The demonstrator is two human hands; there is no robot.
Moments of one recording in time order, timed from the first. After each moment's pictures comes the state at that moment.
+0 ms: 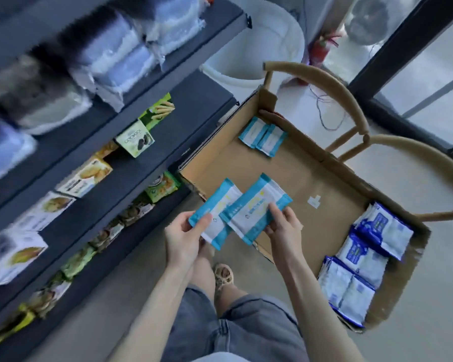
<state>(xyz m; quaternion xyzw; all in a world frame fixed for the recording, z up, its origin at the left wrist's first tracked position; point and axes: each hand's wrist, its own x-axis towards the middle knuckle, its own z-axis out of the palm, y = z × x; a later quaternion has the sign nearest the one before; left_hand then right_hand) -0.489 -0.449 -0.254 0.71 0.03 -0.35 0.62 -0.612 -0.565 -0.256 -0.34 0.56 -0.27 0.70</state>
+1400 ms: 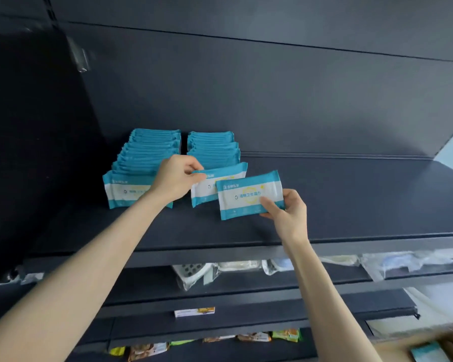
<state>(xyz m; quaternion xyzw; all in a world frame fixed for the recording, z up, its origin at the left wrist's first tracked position) -0.117 -0.035 0.031 0.89 -0.13 0.08 0.42 -0.194 -0.251 -0.021 -0.68 0.11 -0.19 0.70</state>
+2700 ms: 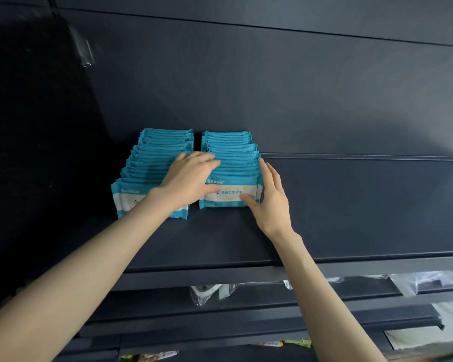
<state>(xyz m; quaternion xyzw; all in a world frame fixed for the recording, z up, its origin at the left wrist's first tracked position) -0.070 -0.024 0.026 0.96 -0.27 0.11 0.02 -0.115 -0.207 -0.039 -0.91 -0.01 -0.22 0.36</state>
